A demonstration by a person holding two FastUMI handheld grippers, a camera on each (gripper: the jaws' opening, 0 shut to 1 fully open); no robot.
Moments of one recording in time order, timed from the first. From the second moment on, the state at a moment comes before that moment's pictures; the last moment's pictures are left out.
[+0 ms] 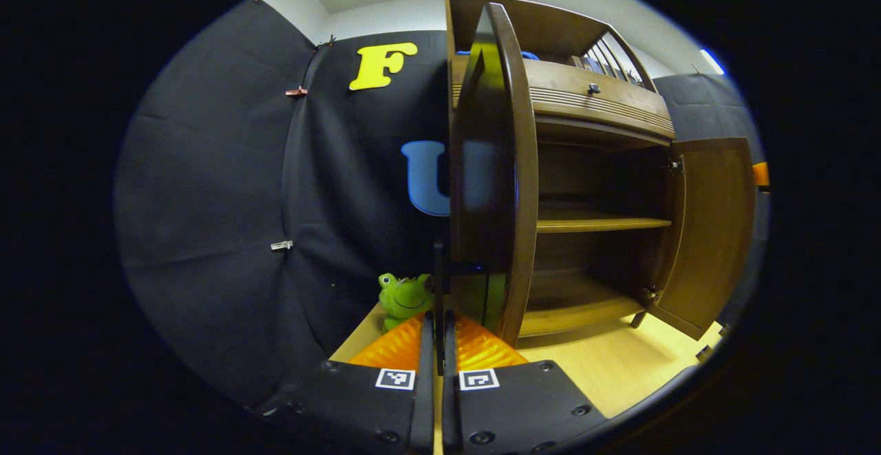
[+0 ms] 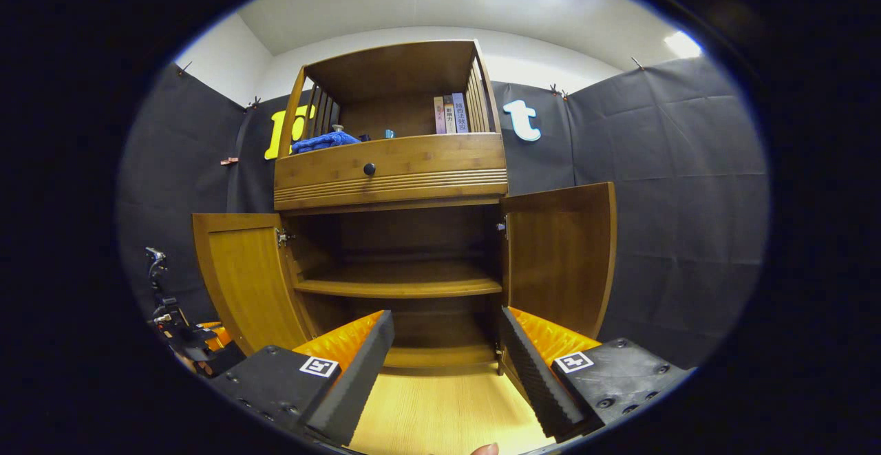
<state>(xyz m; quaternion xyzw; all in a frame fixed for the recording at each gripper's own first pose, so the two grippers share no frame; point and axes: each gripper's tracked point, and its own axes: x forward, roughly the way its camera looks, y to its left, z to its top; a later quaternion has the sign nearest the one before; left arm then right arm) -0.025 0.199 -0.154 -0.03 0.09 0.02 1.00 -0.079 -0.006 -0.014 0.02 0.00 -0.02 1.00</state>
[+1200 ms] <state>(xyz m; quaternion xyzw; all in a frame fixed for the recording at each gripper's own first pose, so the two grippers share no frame) -0.091 0.176 -0.087 -0.02 0.03 0.08 1.00 -0.051 -0.036 -0.015 0.01 0.00 0.00 1.00</state>
